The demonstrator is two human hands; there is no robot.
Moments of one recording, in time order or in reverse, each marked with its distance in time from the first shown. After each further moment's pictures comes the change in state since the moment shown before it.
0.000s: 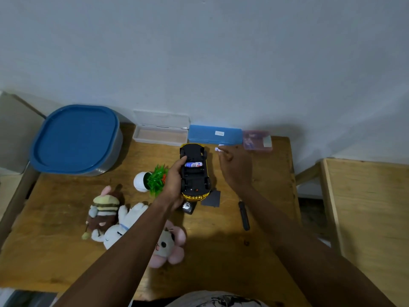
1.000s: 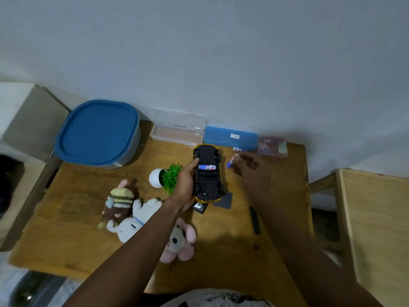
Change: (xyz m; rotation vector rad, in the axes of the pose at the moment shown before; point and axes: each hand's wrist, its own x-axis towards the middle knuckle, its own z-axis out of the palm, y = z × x) left_hand -0.013 0.002 -0.008 0.018 -0.007 0.063; right_hand -0.025 -0.035 -0.026 0.688 -0.061 0.367
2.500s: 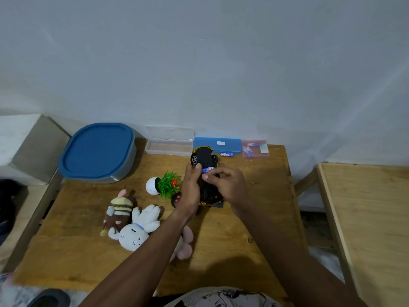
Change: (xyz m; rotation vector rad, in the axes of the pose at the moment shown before) left_hand -0.031 -0.024 0.032 0.219 0.068 0.347; right_hand -0.066 -0.029 0.006 -0.052 -0.165 0.042
